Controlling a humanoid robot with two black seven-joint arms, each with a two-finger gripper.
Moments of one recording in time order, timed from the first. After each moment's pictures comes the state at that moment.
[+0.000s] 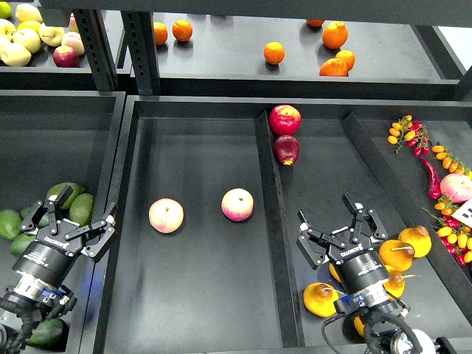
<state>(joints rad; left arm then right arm) 0.20 0.00 -1.56 -1.26 -0.29 -0.49 0.49 -0.18 0.02 1.37 1.28 0.17 0.52 -0.26</state>
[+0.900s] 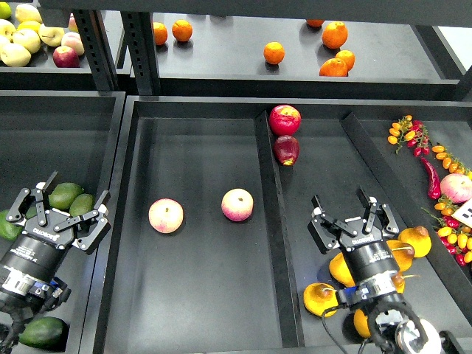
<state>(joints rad) 0.20 0.00 -1.59 -1.36 -0.28 -0.49 0.49 -0.09 0.01 1.36 1.31 0.29 0.36 -0.20</state>
